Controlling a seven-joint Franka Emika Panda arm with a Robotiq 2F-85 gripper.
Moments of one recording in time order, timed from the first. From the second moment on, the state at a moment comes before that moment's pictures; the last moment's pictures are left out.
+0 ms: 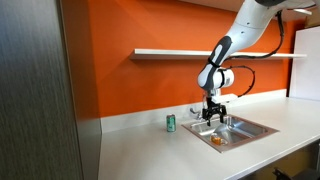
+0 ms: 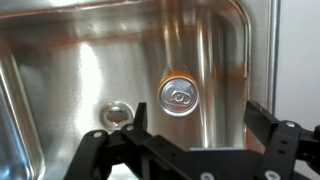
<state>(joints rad) -0.07 0.27 -0.10 -2.23 -0.07 2.42 -0.09</state>
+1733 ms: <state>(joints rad) -0.03 0.01 -0.09 -2.55 -0.07 2.43 -0.08</state>
